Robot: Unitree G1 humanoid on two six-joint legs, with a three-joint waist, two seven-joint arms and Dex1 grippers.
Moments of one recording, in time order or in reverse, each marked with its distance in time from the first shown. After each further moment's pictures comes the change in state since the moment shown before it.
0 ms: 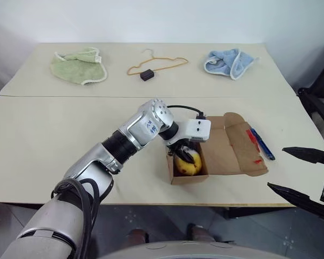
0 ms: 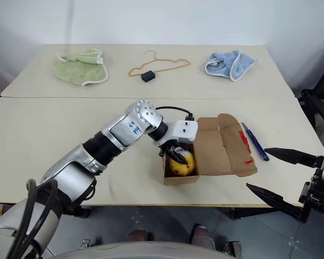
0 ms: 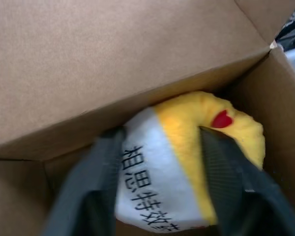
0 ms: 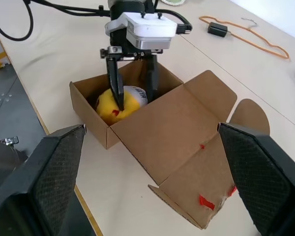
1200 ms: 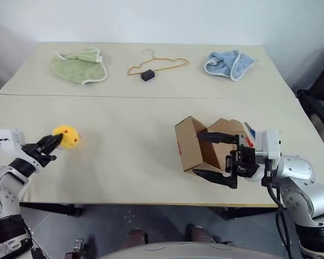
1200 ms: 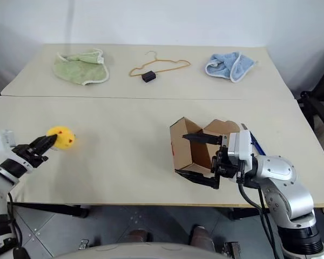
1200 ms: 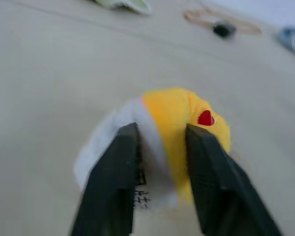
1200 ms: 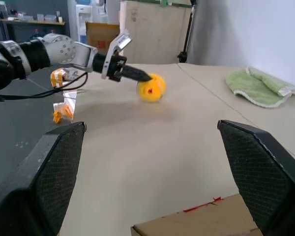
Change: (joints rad) left arm 0.963 0.331 1.321 -0.250 -0.511 0.102 0.575; right arm -0.624 0.248 0.888 0.305 -0.209 -0.294 0.003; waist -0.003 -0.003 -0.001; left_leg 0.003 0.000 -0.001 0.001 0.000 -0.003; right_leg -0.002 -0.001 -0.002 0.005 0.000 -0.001
